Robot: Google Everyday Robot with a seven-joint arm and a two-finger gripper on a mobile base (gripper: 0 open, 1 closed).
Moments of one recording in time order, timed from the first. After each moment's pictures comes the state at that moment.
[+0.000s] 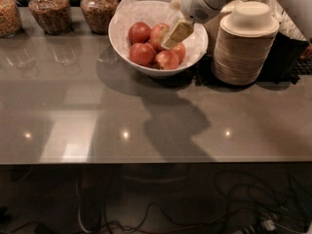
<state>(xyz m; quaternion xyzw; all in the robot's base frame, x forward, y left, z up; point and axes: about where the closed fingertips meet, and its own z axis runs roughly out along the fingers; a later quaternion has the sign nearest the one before) 0.693 -0.058 0.976 -0.63 0.66 0.00 0.40</state>
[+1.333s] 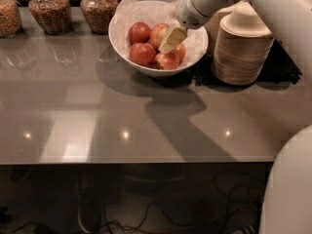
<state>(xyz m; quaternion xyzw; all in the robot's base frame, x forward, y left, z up) 0.734 -0.055 0.938 -0.61 0.70 0.02 0.38</state>
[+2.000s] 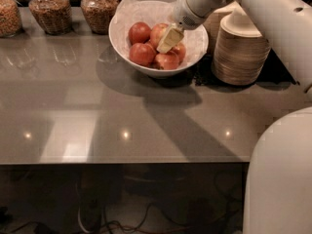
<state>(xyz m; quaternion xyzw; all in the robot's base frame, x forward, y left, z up) 0.750 -0.050 0.924 -0.60 0.72 0.02 0.36</state>
